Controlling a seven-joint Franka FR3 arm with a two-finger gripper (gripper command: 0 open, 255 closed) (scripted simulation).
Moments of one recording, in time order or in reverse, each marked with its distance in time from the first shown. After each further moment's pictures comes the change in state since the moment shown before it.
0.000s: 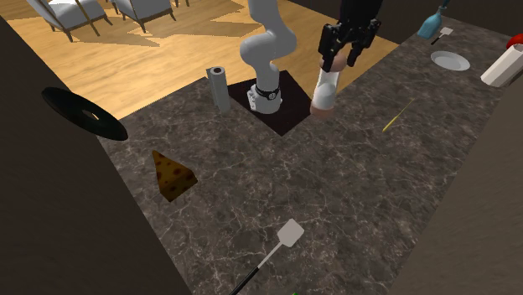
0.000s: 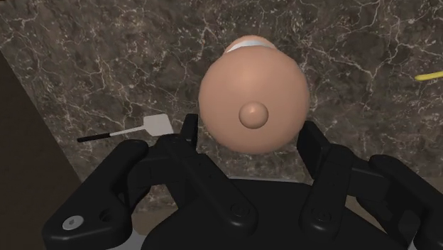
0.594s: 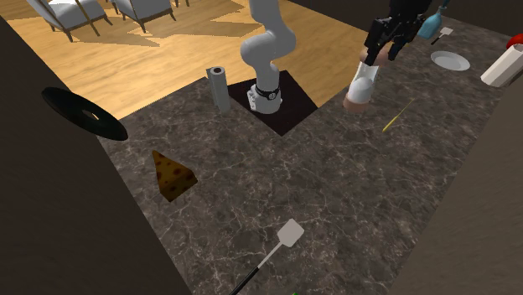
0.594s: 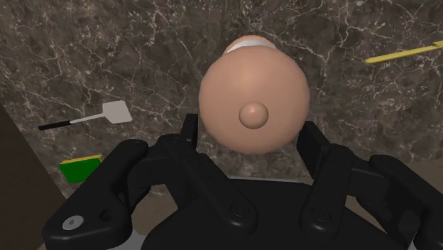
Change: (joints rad) arm 0.066 0.117 0.146 0.118 0.036 -0.016 0.208
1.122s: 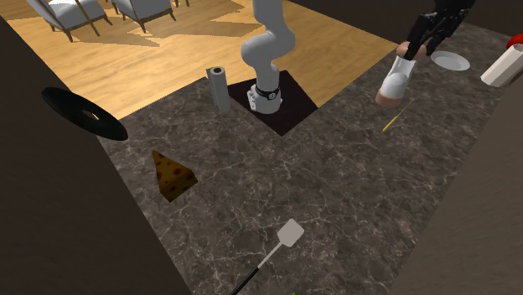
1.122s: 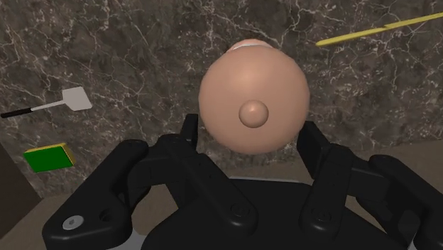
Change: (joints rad) arm 0.069 0.190 0.130 0.207 -0.014 -0.034 0.200
